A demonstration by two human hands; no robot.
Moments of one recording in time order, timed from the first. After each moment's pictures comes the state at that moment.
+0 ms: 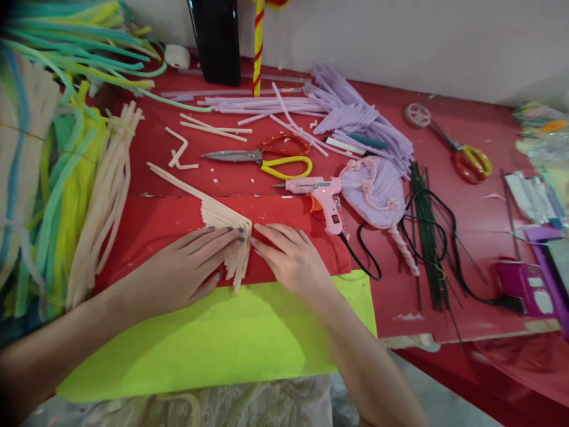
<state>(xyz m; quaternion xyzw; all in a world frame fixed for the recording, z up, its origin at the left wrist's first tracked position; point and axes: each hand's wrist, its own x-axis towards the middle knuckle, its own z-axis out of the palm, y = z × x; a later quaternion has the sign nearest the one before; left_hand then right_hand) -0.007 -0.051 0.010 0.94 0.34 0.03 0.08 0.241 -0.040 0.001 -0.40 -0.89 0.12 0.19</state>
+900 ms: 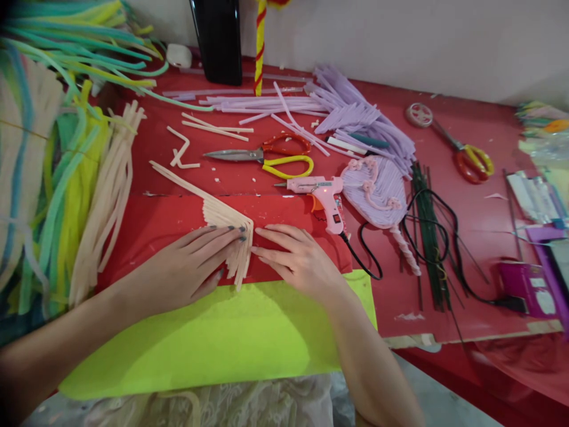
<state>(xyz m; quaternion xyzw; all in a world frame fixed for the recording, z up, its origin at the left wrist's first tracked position) -0.006 -0.051 0.010 0.94 0.33 0.03 0.07 0.256 -0.036 0.004 -0.36 -0.90 0.19 0.17</state>
